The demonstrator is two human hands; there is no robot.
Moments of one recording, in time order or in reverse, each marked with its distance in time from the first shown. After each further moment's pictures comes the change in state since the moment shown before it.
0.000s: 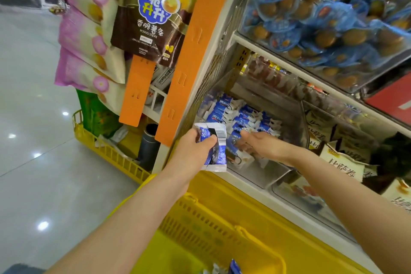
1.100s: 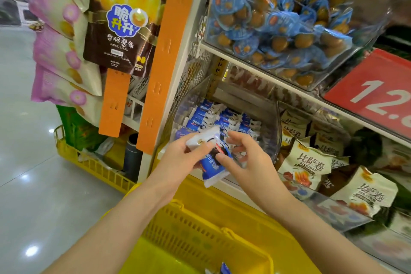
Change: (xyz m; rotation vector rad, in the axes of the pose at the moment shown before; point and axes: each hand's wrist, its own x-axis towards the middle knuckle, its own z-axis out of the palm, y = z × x) left_hand -0.015 -0.001 0.018 0.006 -0.224 0.180; right_hand -0.092 -0.018 0.048 0.178 0.618 -0.284
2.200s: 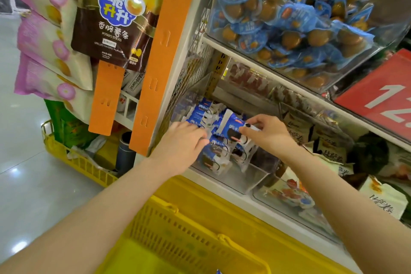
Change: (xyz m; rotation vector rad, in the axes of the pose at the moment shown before) left_hand 0.063 -0.009 -0.017 1.360 -0.031 0.388; right_hand 0.101 0.053 -0.036 -0.195 0.028 0.216
